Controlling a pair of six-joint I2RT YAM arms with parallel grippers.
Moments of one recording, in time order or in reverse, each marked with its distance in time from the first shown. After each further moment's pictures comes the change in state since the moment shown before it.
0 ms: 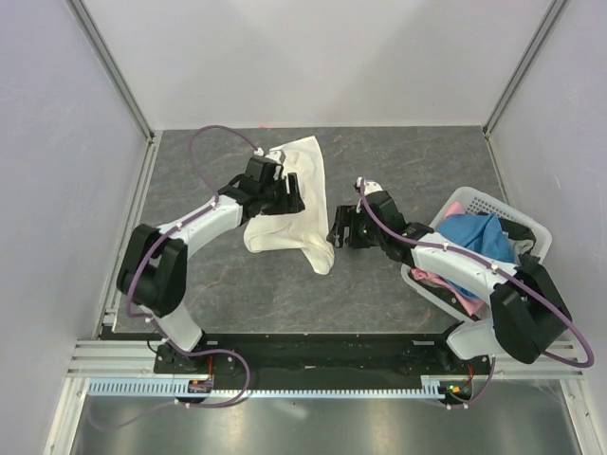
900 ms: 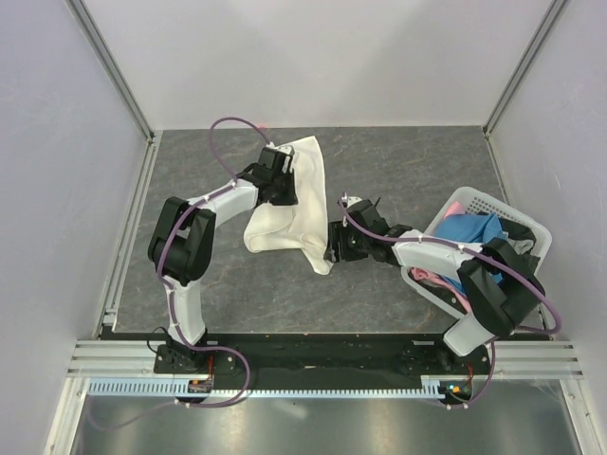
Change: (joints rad) left arm 0.030 0.318 0.235 -0.016 -0.006 0.104; right arm 0.040 0.177 -0.006 0.023 -0.075 -0.049
